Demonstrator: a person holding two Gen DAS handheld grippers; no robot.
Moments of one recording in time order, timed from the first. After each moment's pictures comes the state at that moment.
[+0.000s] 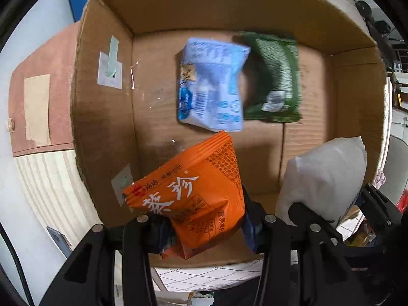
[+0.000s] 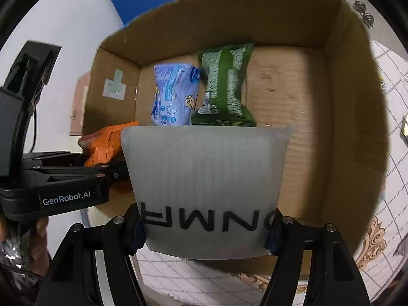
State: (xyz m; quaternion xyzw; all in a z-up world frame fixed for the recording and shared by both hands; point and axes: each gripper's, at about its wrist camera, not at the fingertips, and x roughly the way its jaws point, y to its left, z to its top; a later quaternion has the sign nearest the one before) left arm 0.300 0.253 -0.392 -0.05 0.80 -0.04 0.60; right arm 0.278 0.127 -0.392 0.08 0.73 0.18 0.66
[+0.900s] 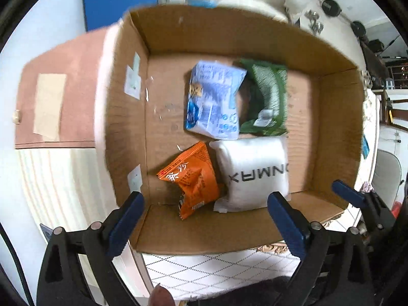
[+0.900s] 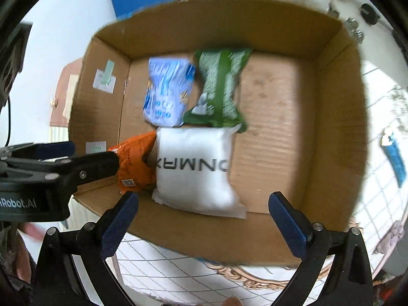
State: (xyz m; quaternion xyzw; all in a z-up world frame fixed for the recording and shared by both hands) left arm 0.267 0.241 -0.331 -0.08 0.74 -0.03 0.66; right arm 0.281 0.118 -0.364 0.00 0.72 0.15 0.68
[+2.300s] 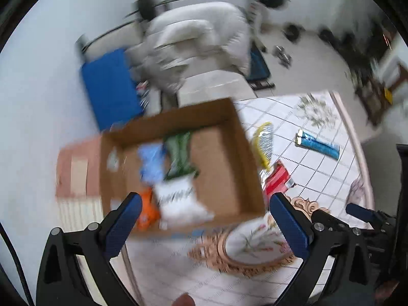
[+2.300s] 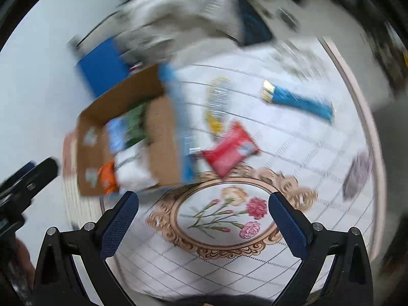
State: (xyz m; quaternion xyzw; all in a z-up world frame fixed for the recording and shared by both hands) left arm 0.246 0.040 -0.200 0.10 0.58 -0.04 0.80; right arm 0.194 -0.134 -0.265 0.19 0.65 0.03 0.74
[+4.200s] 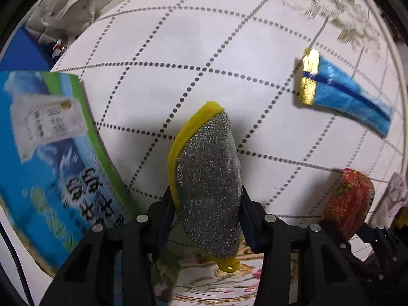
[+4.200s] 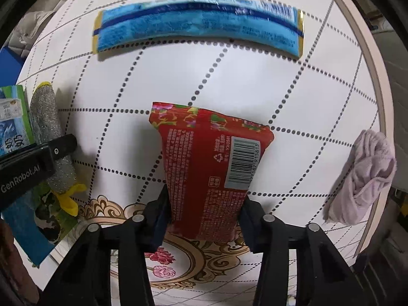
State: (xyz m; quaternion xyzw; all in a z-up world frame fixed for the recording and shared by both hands) left arm 0.346 -0.114 -0.458 0.13 0.77 -0.08 0.62; right arm 0.260 -0.238 -0.476 0.17 0.78 -0.08 0.60
